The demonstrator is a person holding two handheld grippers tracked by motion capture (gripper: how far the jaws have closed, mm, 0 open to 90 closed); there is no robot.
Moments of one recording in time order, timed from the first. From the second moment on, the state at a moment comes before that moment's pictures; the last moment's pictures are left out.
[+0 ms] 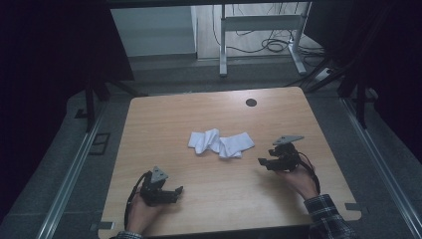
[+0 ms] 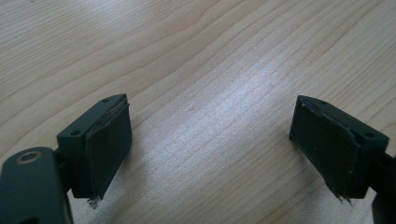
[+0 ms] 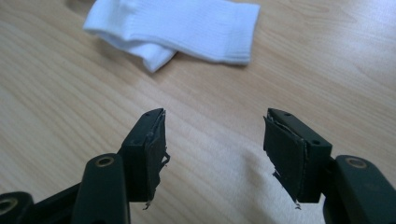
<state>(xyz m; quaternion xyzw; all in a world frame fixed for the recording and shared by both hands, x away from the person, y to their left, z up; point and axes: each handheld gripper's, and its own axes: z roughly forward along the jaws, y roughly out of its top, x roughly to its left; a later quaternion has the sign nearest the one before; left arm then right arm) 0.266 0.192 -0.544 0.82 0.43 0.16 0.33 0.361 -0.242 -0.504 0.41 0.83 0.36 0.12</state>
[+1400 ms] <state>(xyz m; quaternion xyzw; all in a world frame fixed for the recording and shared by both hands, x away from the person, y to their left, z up) 0.266 0.192 -0.545 0.82 0.43 0.16 0.33 0.446 -0.188 -0.527 0.43 0.83 0.32 0.15</state>
